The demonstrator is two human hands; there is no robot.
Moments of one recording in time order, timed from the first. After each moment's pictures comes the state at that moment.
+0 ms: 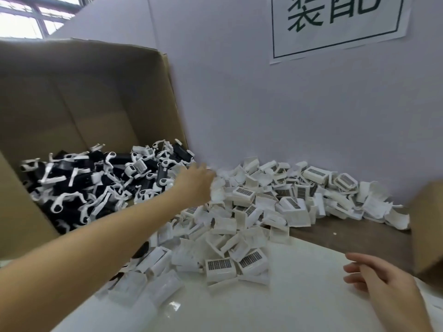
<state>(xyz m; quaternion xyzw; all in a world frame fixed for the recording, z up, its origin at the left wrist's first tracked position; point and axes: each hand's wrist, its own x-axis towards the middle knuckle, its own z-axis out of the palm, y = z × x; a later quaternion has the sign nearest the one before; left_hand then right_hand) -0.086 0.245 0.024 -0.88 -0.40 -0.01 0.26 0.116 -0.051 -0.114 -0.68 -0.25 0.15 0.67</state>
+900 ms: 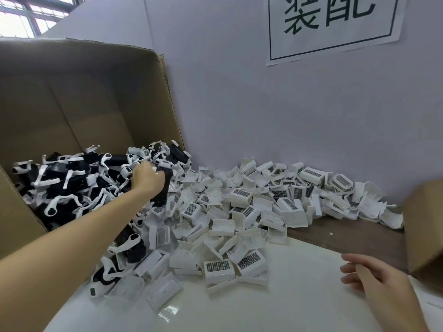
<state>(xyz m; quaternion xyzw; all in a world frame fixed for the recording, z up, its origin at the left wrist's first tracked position) -0.154 0.305 0.028 -0.70 -0.60 -0.36 -0.11 0.116 -0.048 -0.116 -0.70 -0.24 0.16 0.66</state>
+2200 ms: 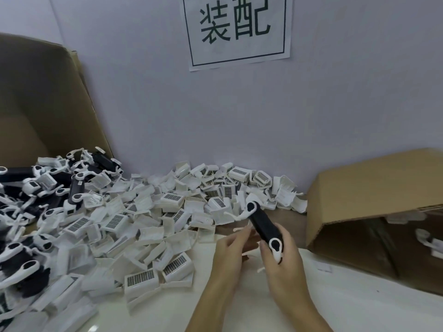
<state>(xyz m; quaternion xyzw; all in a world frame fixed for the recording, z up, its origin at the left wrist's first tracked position) 0.034 0.036 -0.090 -0.59 -0.26 -0.27 -0.72 0.104 -0.052 -0.118 -0.67 -0.31 0.06 0.67</state>
